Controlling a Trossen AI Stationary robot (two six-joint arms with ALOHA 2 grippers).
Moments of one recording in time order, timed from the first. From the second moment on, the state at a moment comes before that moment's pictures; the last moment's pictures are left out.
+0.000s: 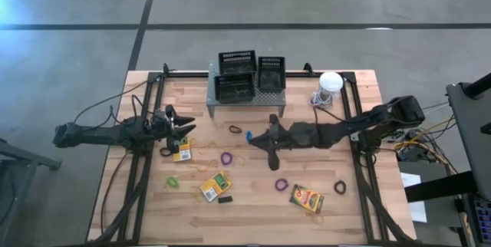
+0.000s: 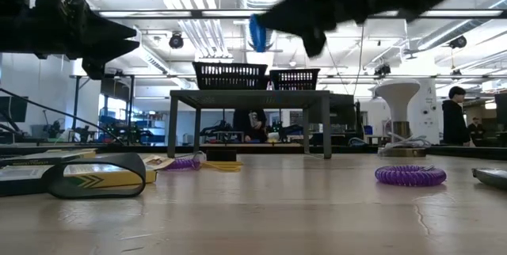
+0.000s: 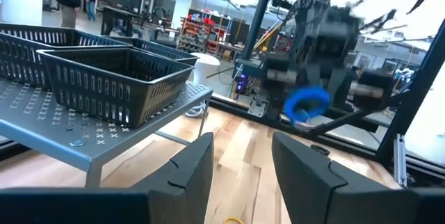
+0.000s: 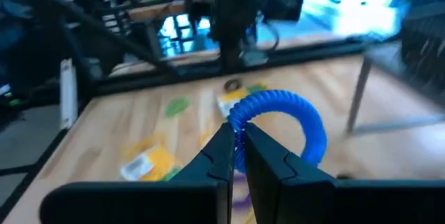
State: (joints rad) left arm -0.02 0.14 0.00 0.19 -0.26 -0.24; right arm 0.12 1.53 0.78 0.56 0.17 0.21
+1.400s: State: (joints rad) left arm -0.02 0.14 0.00 0.16 -0.21 -0.23; right arm -0.28 1.72 1.82 -0.89 0.34 0.00
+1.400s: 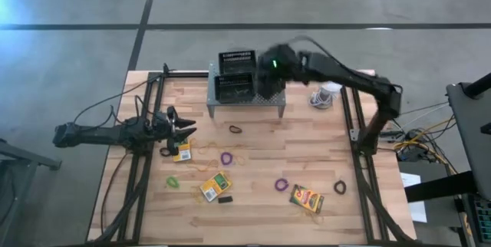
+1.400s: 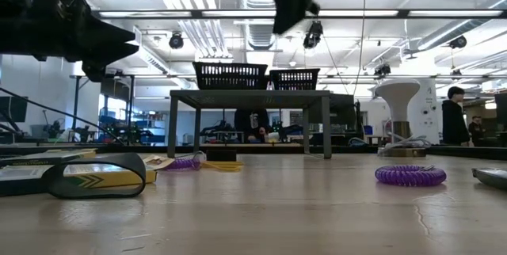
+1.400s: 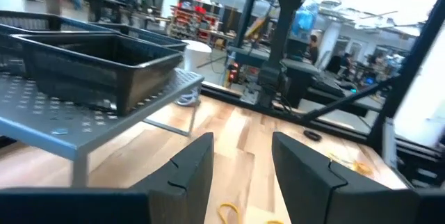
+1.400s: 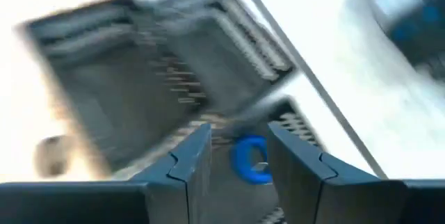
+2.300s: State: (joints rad) left arm -0.28 0.80 0.56 -0.26 -0.27 -0.30; right arm 0.54 1.40 0.71 0.27 0.76 0.19
